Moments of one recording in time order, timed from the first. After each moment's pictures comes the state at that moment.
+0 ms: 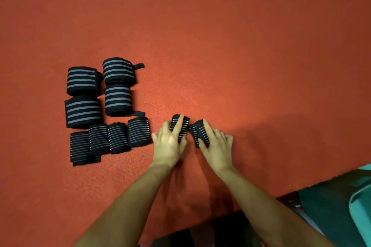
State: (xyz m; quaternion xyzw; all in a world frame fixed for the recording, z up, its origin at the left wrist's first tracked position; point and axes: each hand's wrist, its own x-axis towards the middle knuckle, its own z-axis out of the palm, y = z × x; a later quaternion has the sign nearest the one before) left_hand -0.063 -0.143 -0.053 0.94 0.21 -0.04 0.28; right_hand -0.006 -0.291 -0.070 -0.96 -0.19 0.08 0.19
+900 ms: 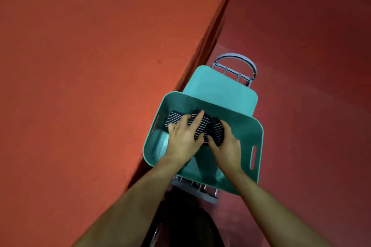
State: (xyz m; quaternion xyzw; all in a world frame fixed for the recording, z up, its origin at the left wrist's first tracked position) left_hand 0.011 -0.639 0.011 0.90 -0.30 -0.10 0.32; right_hand -0.074 -0.758 0.007 -0.88 0.32 -0.06 0.34
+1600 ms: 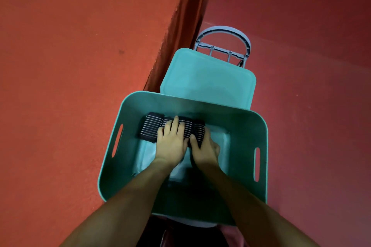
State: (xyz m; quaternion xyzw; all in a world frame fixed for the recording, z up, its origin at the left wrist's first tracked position) left_hand 0.016 -0.733 -0.138 0.90 -0.39 -0.18 0.02; right_hand -0.072 -0.813 -0.146 -0.78 0.46 0.05 0.43
